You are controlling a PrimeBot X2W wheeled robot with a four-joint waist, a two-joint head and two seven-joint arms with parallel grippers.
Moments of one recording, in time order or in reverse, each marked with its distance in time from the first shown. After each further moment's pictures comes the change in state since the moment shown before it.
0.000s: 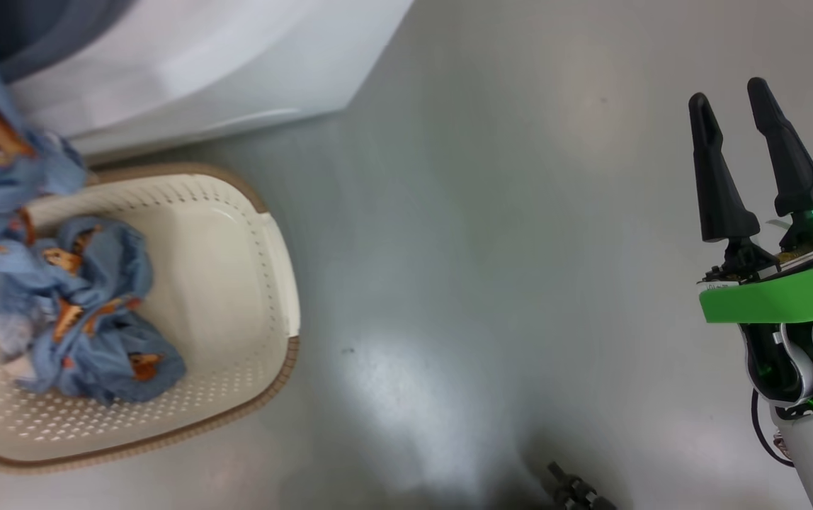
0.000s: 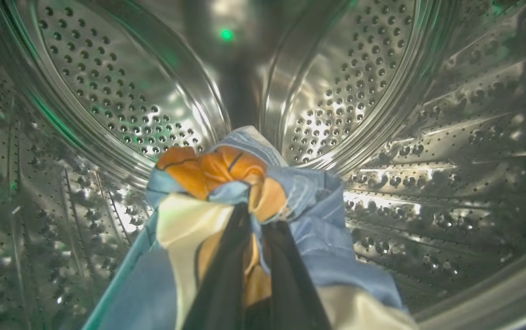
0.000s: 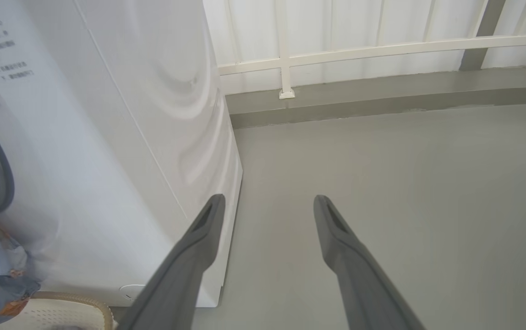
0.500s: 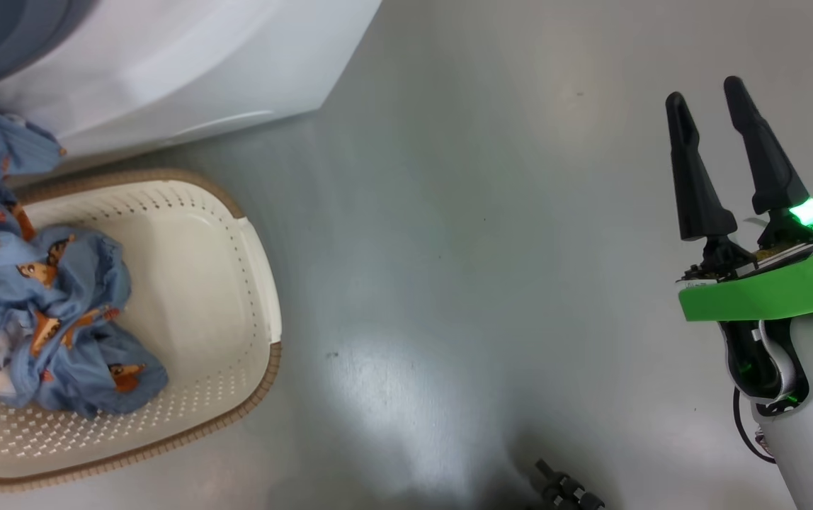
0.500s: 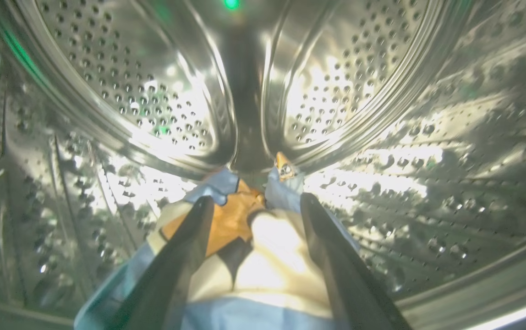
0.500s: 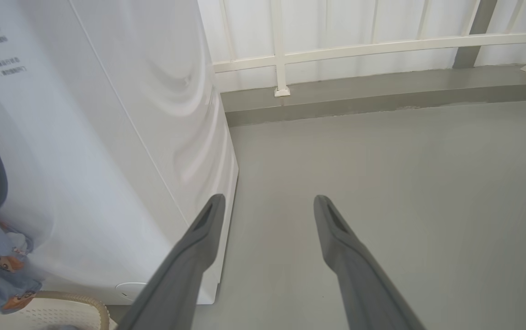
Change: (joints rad) left arm 0.021 -0.014 0.128 -0.033 0.093 -0.014 0.012; right arm -0.024 0.030 0.020 0.021 -0.008 0.000 -0.001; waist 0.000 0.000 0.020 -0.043
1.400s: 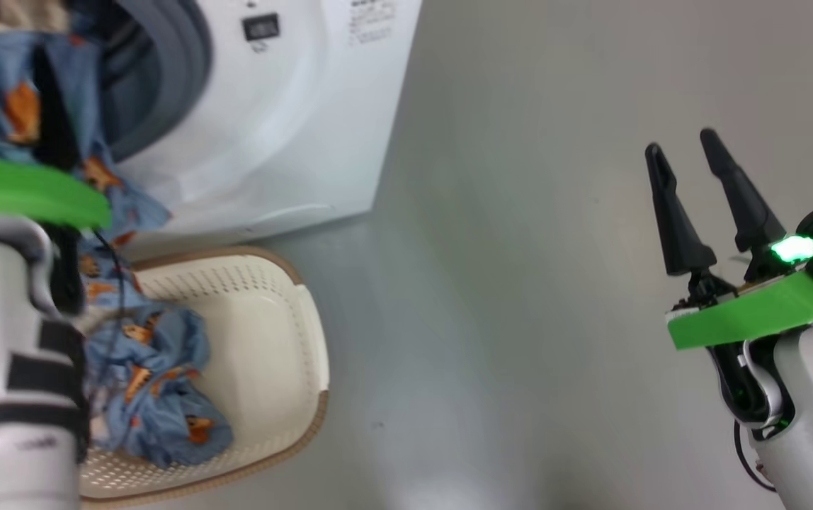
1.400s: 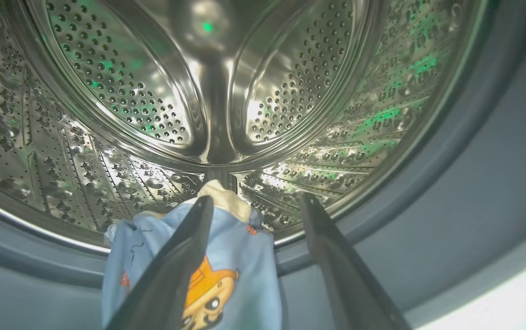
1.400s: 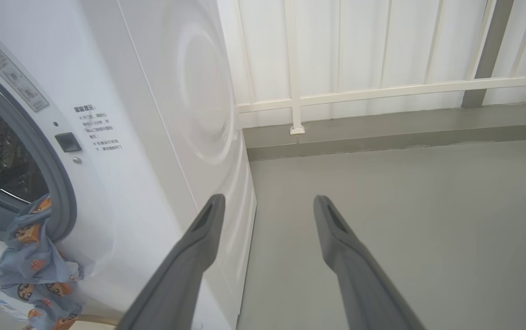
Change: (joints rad) left arm 0.357 -0.139 -0.006 -0.052 -0.066 -0.048 -0.013; right arm 0.038 -0.023 0.048 0.092 0.003 0.000 -0.001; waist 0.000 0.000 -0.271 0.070
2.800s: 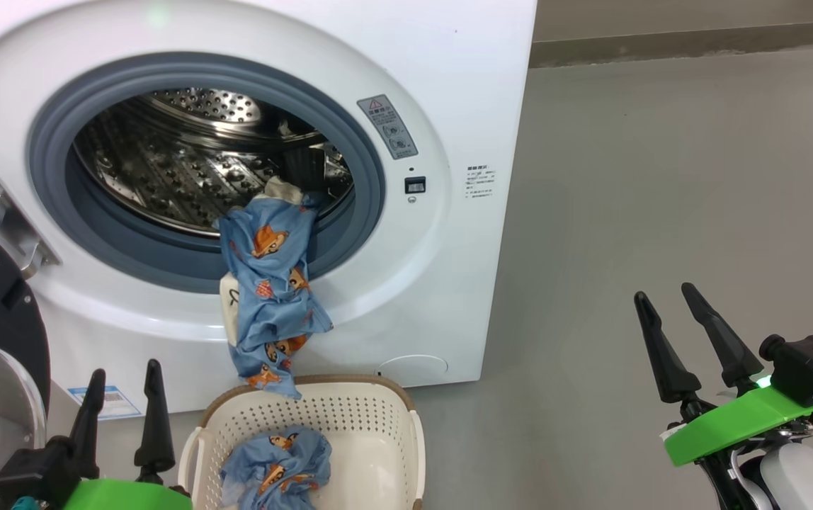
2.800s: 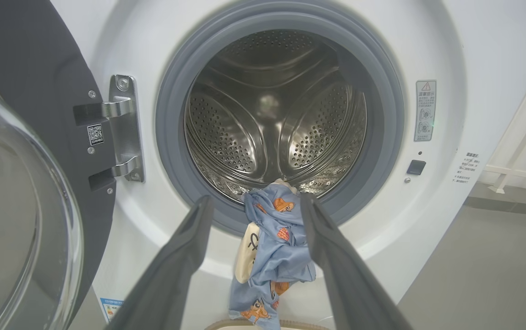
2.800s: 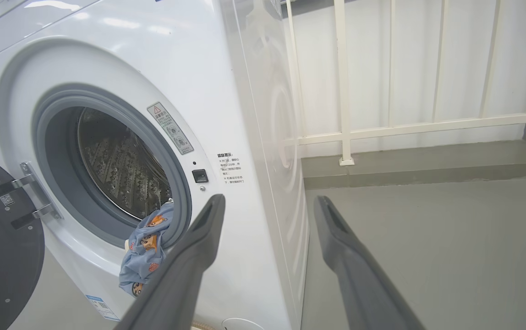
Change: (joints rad) left arm 0.798 -0.098 0.020 -0.504 0.051 -0.001 0.000; right arm 0.240 0.006 0.012 0.096 0.006 0.000 0.000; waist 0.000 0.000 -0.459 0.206
